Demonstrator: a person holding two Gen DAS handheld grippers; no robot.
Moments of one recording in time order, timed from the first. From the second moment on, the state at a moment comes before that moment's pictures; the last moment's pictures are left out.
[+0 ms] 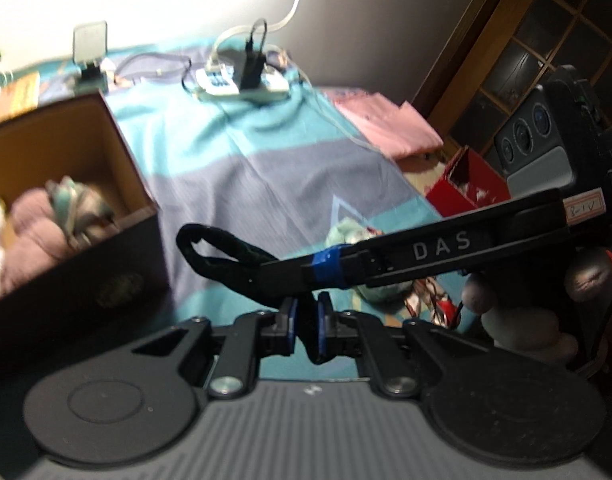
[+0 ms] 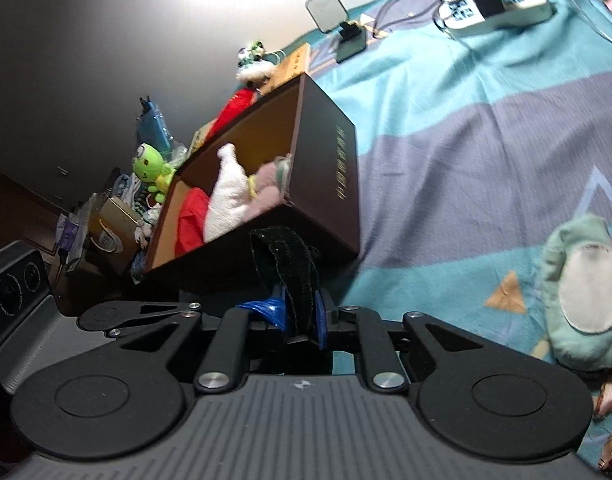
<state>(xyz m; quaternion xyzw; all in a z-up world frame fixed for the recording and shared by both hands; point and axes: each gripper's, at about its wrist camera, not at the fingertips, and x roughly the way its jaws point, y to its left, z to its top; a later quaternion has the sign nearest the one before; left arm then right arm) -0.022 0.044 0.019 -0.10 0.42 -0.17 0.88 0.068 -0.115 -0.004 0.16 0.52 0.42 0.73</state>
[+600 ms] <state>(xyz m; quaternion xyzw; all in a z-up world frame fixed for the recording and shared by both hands) 0.045 0.172 0.036 -0.04 0.38 -0.12 0.92 0.120 0.013 0.011 0.14 0.43 0.42 0.79</state>
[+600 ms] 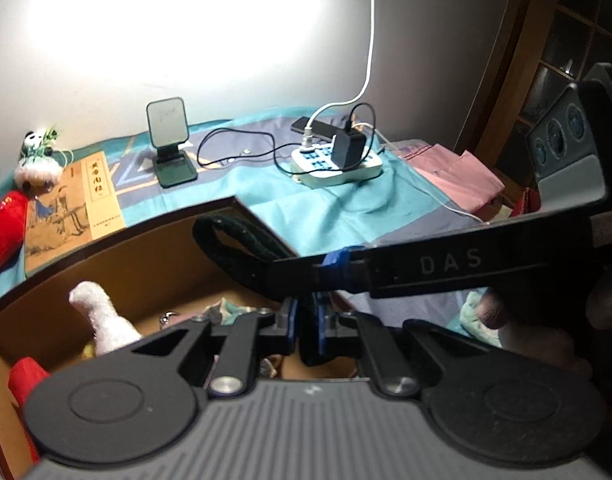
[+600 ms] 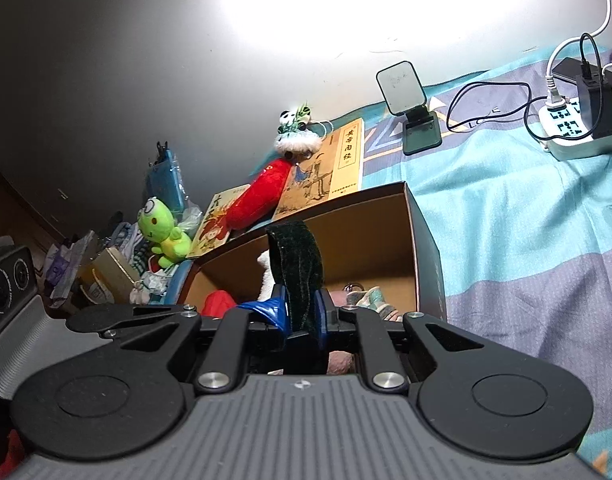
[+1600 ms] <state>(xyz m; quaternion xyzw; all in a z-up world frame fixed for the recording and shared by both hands) 0.037 0.177 0.012 -0.04 0.45 0.07 0.89 0.106 0.020 -0.006 0.11 0.44 0.40 0.80</state>
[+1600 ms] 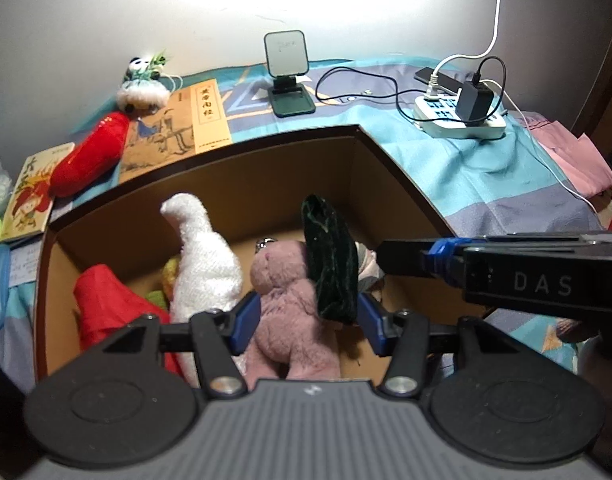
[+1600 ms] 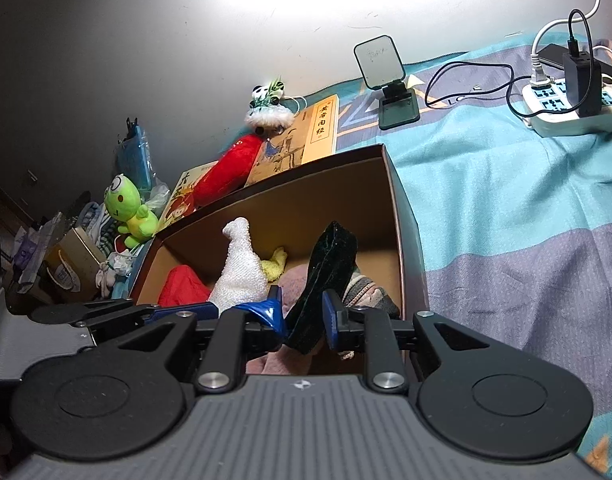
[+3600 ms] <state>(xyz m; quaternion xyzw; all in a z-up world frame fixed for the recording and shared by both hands) 0.028 -0.006 -0.040 -0.01 0.54 0.05 0.84 0.082 -0.179 -0.050 0.09 0.49 0.36 0.79</state>
